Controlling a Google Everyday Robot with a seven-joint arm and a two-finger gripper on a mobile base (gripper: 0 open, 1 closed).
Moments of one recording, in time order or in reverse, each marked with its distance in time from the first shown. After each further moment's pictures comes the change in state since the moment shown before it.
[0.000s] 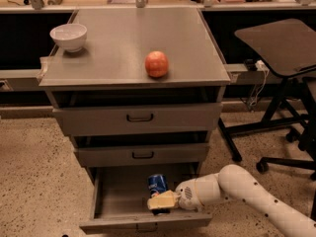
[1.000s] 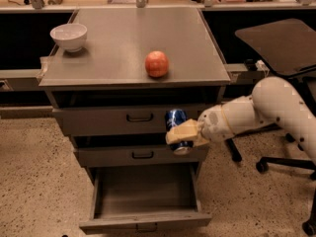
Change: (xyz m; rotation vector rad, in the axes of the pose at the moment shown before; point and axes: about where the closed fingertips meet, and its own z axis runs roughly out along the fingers) arm 0.131 -0.119 -0.159 -0.093 0.021 0.010
